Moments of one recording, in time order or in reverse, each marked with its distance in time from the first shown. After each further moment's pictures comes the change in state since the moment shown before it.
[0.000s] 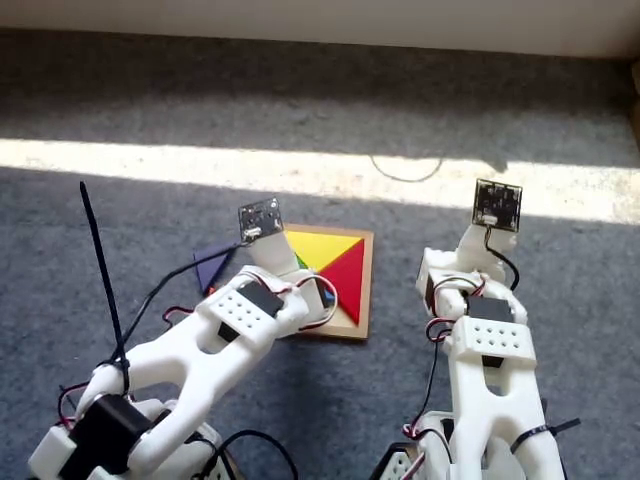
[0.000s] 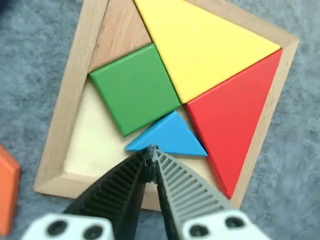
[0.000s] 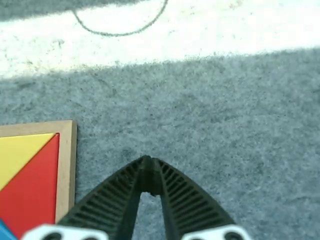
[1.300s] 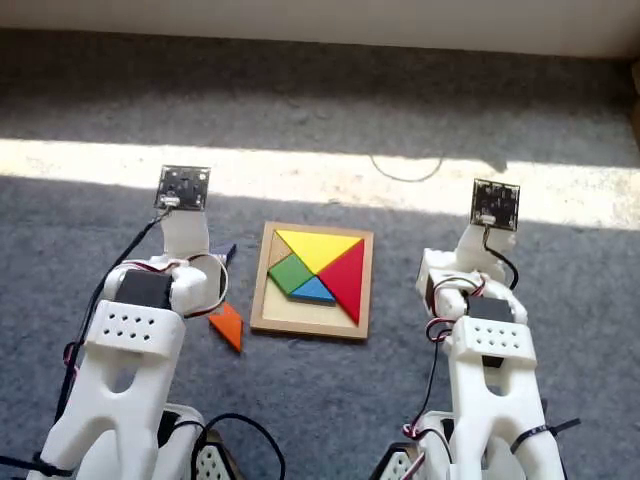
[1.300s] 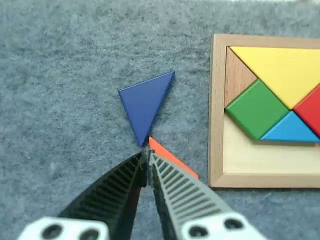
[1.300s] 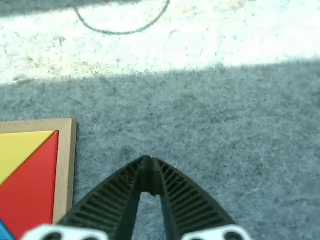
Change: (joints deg) left arm -28.3 -27.6 -1.4 30.9 -50.3; right arm 0.0 0.0 0.0 0.0 1.2
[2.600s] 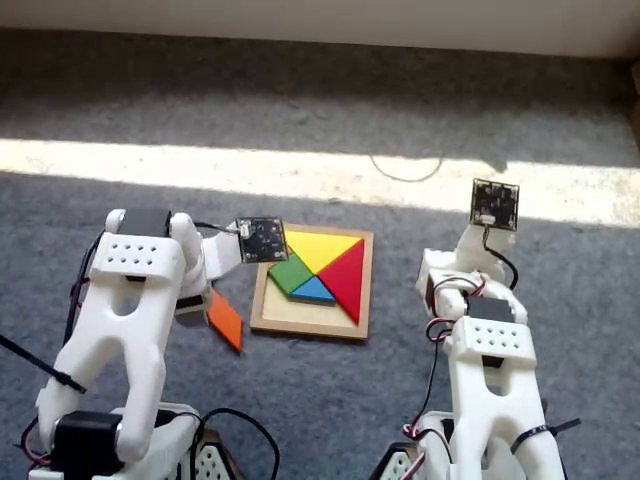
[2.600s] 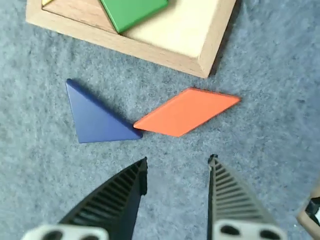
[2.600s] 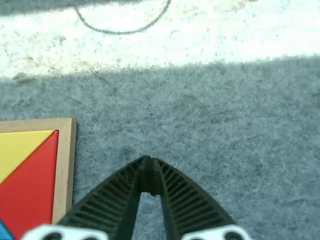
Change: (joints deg) left arm -3.8 22.8 -17.4 15.4 -76.6; right arm 0.0 0.0 0.0 0.0 0.3
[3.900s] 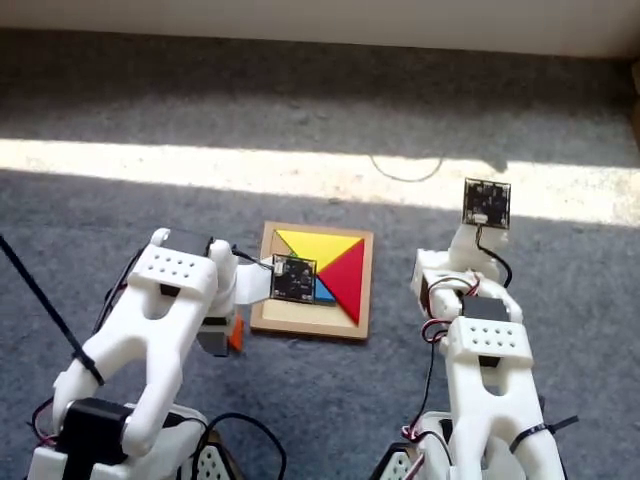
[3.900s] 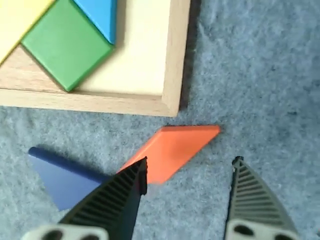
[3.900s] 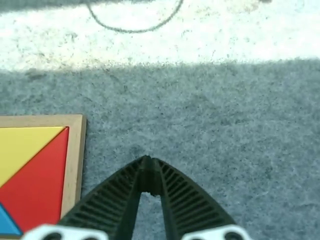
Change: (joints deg) left arm 9.1 4.9 7.0 -9.5 -3.8; right arm -1.8 0.0 0.0 0.0 0.1
